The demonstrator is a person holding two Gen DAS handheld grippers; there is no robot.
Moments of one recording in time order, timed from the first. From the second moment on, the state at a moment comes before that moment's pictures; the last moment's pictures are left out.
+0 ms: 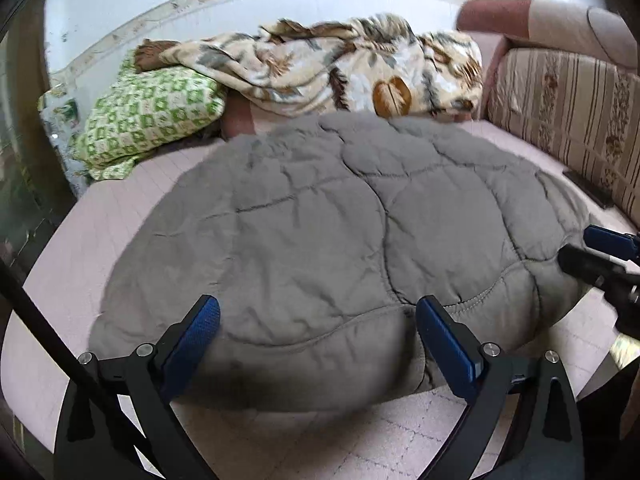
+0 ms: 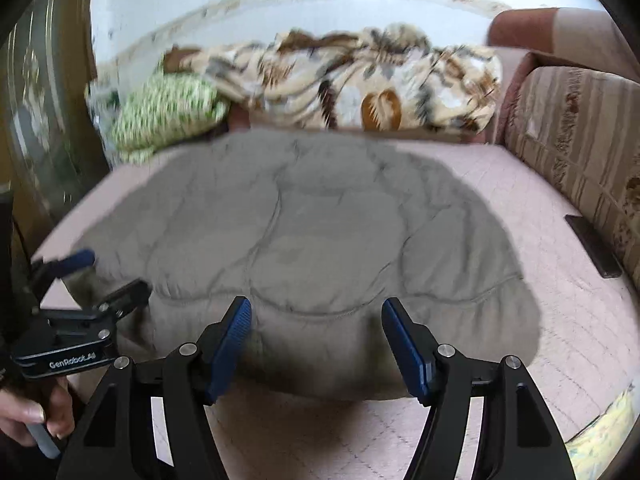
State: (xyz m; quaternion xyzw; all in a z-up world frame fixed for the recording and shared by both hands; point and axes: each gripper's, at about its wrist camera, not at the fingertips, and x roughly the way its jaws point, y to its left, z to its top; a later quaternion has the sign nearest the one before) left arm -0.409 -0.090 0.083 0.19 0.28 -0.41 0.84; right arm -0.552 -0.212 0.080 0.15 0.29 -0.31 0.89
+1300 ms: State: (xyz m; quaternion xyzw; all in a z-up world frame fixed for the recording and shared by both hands) left arm -0.389 -0.087 0.071 0.18 0.32 -0.37 0.86; right arm -0.540 -0.213 0.063 0.16 0.33 -0.32 0.88
